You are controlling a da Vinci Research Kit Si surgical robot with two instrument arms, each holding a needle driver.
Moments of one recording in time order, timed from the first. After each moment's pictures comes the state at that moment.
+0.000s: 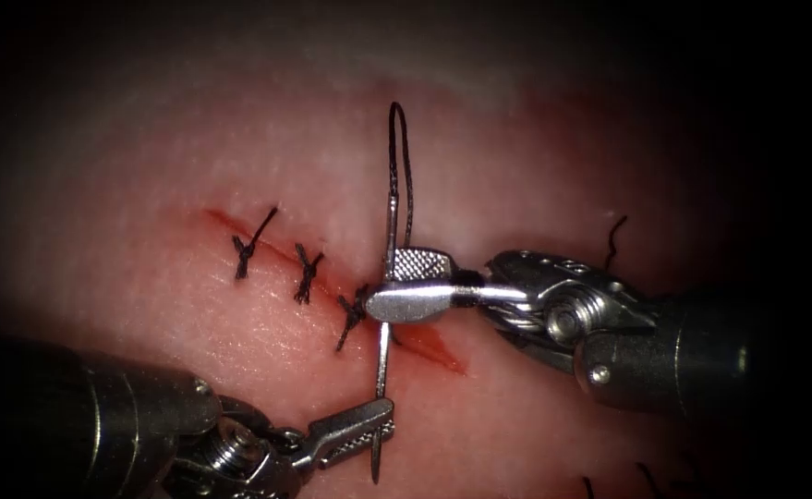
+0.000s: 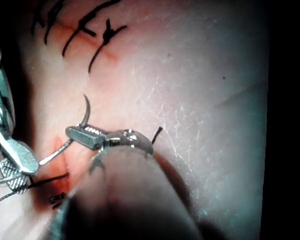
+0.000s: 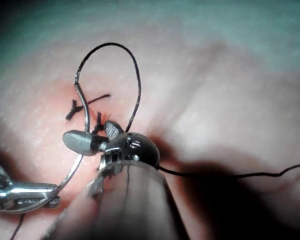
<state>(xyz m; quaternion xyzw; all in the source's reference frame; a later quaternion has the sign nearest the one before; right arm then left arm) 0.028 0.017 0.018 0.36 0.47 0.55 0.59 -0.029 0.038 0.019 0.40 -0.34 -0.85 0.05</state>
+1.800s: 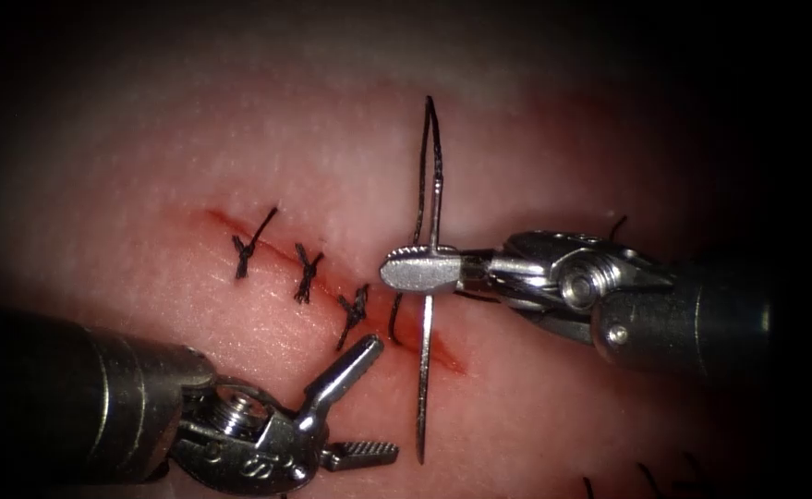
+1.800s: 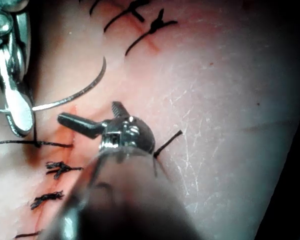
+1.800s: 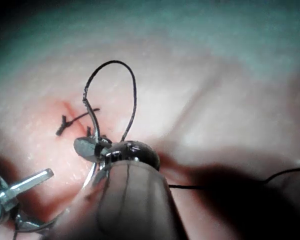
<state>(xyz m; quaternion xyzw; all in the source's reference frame) 0.025 0.019 0.017 0.34 0.48 0.56 0.58 -0.030 0.040 0.019 0.43 -0.14 -0.88 -0.12</state>
